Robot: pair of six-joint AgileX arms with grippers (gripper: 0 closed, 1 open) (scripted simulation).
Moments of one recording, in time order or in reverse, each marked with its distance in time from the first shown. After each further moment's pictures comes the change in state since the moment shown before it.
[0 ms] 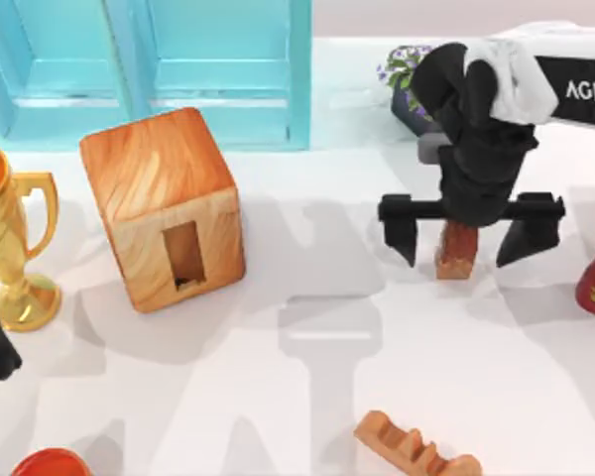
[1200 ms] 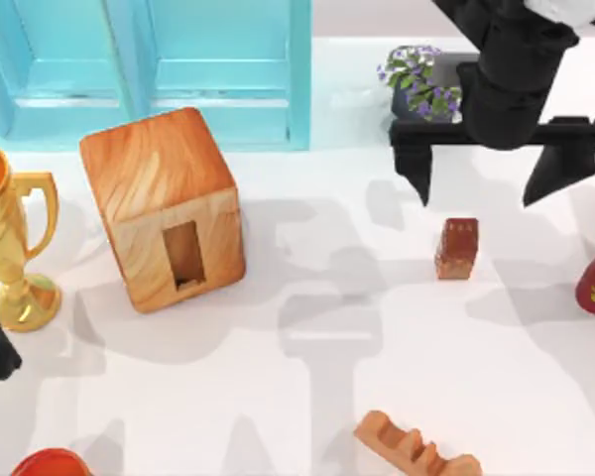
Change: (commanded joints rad) left arm 0.000 0.000 0.000 0.000 0.000 0.000; right arm -0.002 -0.074 0.283 -0.357 -0.001 -0.003
